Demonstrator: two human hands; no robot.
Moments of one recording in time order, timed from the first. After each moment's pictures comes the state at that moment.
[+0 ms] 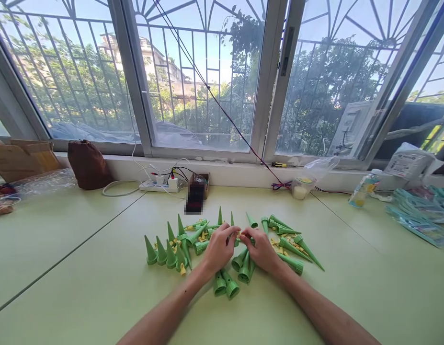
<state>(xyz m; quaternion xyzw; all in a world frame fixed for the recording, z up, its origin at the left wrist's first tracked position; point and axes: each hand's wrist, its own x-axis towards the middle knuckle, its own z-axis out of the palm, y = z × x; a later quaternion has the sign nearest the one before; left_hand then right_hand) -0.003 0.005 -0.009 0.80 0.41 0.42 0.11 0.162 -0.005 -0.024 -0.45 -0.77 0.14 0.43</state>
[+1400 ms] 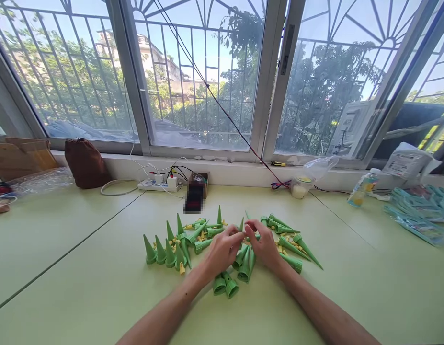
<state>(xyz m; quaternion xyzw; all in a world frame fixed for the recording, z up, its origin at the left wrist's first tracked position) -0.003 -0.002 -0.008 0.87 0.32 0.36 0.09 0.166 -0.006 -0.016 -0.45 -0.72 0.13 0.51</state>
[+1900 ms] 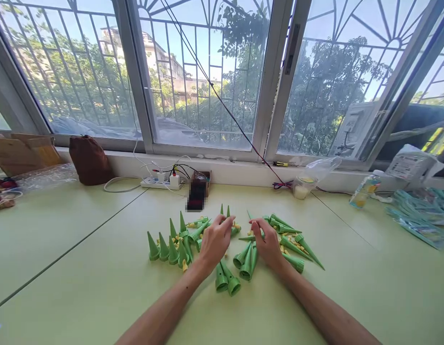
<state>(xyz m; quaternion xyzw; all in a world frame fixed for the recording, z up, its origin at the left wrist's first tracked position) -0.012 0.007 -0.002 0.79 0.47 0.40 -0.01 0.166 -0.007 -0.016 -0.46 -0.70 0.10 0.55</state>
